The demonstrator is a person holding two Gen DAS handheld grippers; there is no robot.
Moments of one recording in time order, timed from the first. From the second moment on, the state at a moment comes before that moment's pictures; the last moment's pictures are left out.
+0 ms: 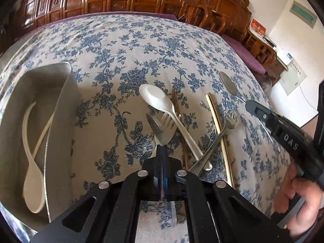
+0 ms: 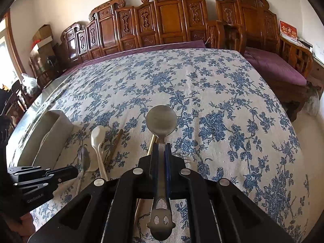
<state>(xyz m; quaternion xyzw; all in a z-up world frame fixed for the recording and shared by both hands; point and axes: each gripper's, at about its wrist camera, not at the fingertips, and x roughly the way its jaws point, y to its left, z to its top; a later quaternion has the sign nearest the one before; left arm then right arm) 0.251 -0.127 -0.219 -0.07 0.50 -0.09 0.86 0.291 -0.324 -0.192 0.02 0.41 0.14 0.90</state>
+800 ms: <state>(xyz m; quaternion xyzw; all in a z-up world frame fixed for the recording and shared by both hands) 0.244 -0.163 -0.240 0.05 0.52 -0.12 0.85 0.289 -0.321 -0.190 0.02 0.41 0.14 0.90</state>
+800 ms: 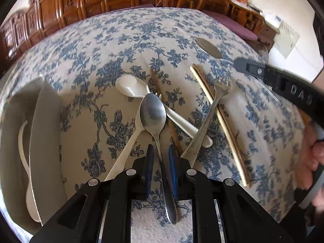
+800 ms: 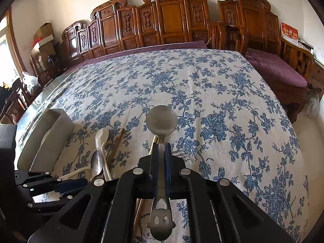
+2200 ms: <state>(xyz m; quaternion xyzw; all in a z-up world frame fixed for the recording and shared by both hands) 0.232 -0.005 -0.165 0.02 0.44 -0.06 0.90 0.241 -0.192 -0.157 -0.04 0.38 0.24 0.89</state>
